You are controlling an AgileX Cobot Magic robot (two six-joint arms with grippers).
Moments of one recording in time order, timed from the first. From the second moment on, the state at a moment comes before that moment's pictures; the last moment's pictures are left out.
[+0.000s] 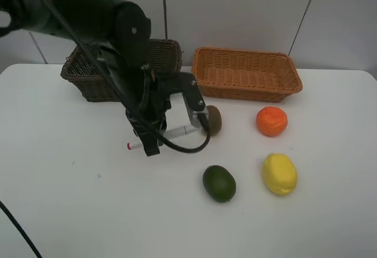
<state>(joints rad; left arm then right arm) -0.68 1.85 -1.22 -0.11 0.74 0.69 -0.11 0.00 -0.52 0.05 1.06 0.04</state>
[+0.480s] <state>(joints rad) -0.46 1.73 -1.22 -0.27 0.14 0.63 -0.11 0.00 -0.52 0.05 1.06 0.04</state>
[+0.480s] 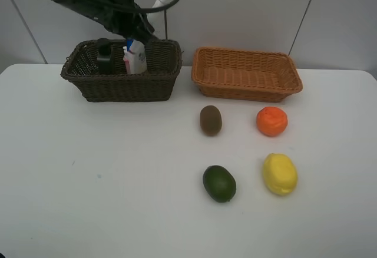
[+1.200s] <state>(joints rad) -0.45 2.07 -1.42 -0.51 -0.27 0.50 -0.11 0.00 -0.52 0.05 1.06 0.04</state>
